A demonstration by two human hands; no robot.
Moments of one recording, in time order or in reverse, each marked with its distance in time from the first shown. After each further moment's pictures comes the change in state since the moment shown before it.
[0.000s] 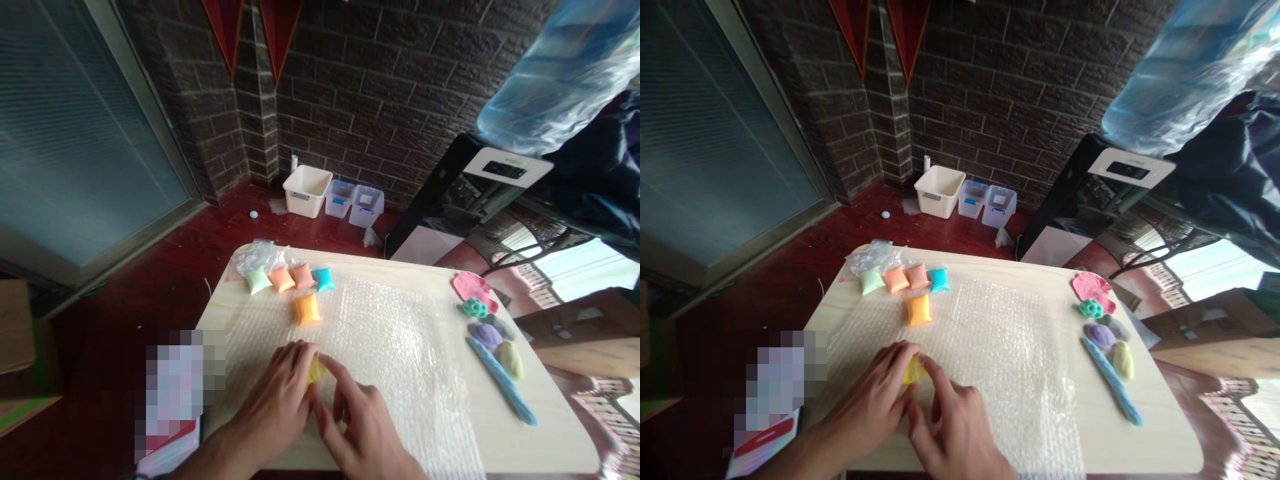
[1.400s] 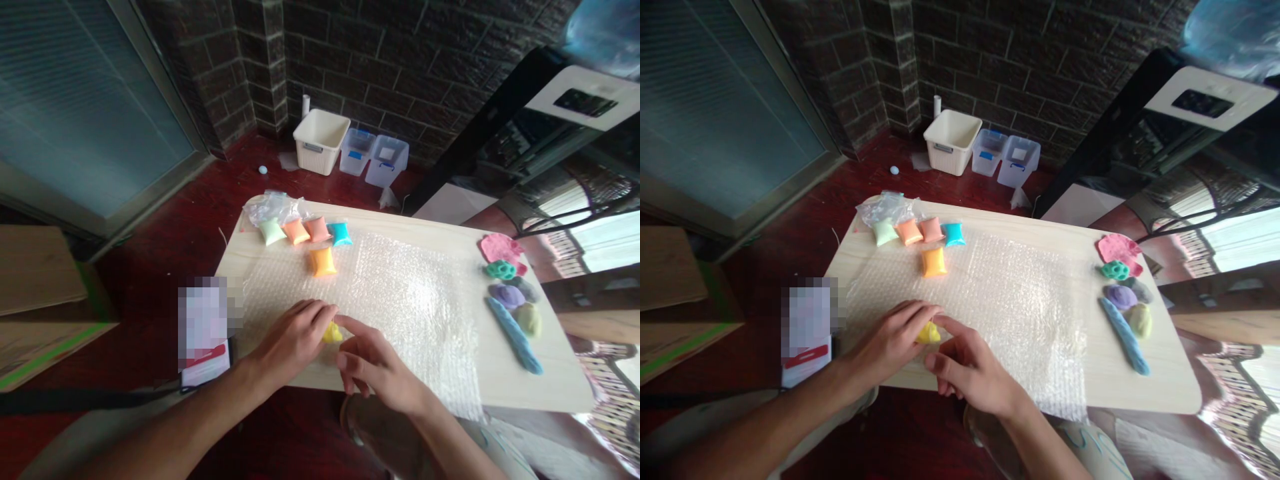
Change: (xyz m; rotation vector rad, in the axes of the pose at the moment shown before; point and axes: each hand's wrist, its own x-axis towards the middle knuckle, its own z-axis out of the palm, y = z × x) left_hand -0.004 -0.010 -0.002 0.119 -0.010 0.167; right_hand 0.004 -0.001 -0.011 0.859 -0.329 0.348
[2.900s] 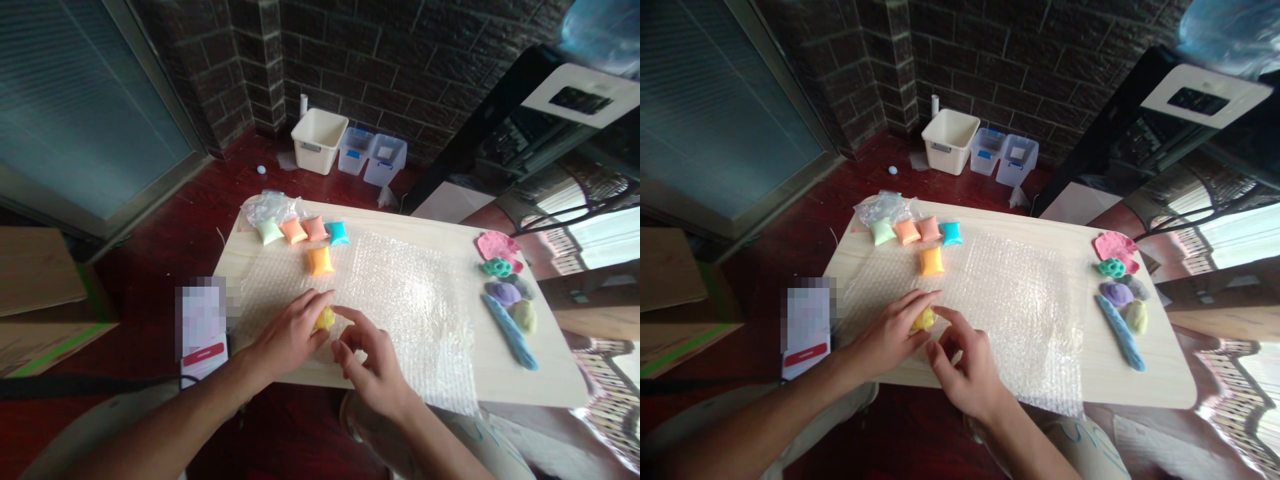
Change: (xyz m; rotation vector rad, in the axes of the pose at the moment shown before) left_hand 0.008 -0.001 -0.007 -0.240 -0.060 -0.179; right_hand -0.003 0.007 0.013 -0.406 0.291 -0.243
